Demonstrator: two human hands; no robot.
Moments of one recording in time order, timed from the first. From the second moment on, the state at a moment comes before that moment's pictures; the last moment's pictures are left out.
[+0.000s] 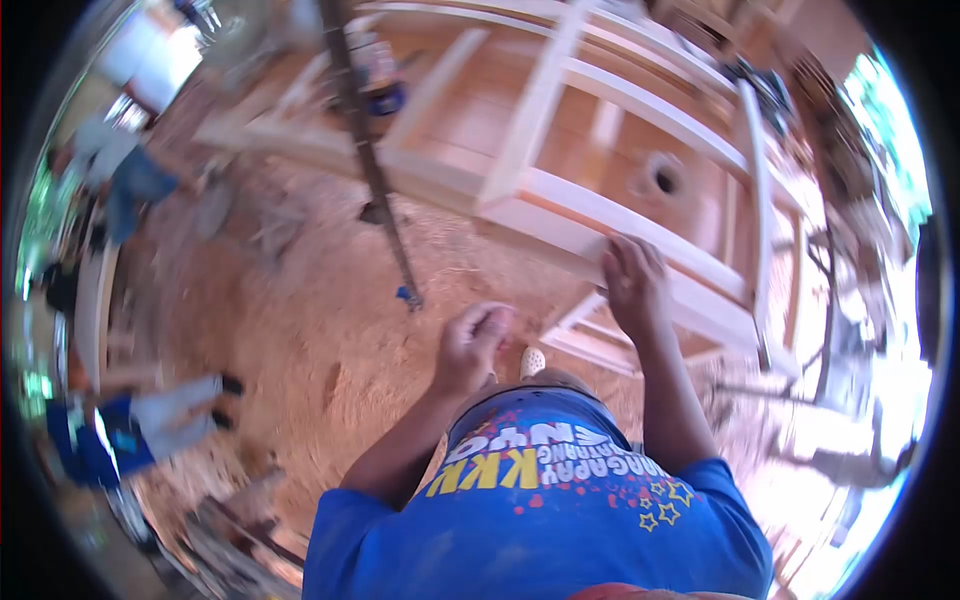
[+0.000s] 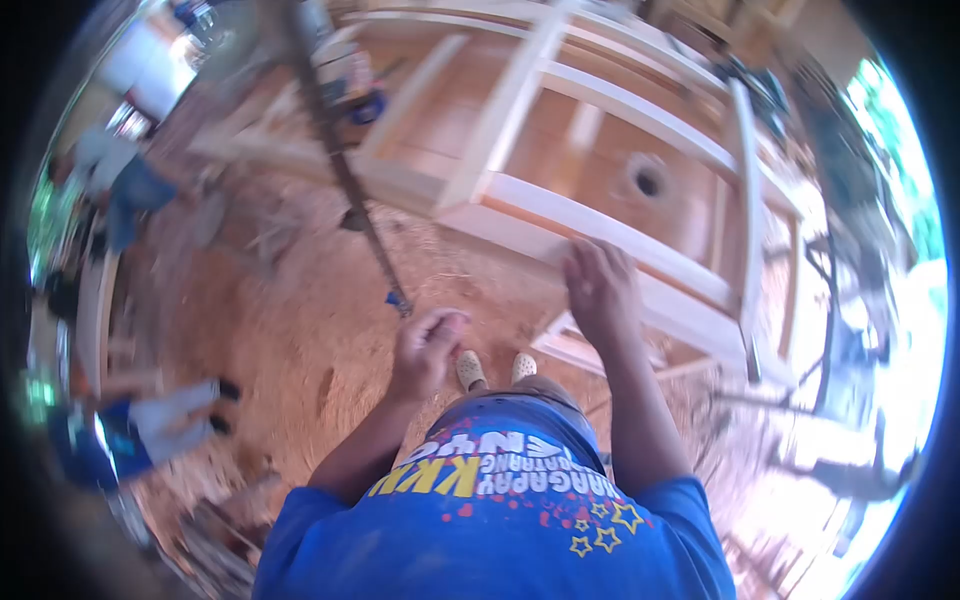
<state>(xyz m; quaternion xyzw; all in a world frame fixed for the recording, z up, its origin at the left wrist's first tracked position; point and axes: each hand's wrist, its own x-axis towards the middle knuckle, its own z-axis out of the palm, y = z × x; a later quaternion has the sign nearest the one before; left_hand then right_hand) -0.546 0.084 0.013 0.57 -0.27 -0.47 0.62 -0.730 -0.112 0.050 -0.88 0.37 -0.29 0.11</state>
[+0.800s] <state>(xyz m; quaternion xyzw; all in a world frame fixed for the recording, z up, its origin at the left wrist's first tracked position) -0.687 -0.063 0.028 0.70 -0.69 0.07 0.17 -1.088 -0.202 0.099 -0.63 0.67 -0.38 0.05</state>
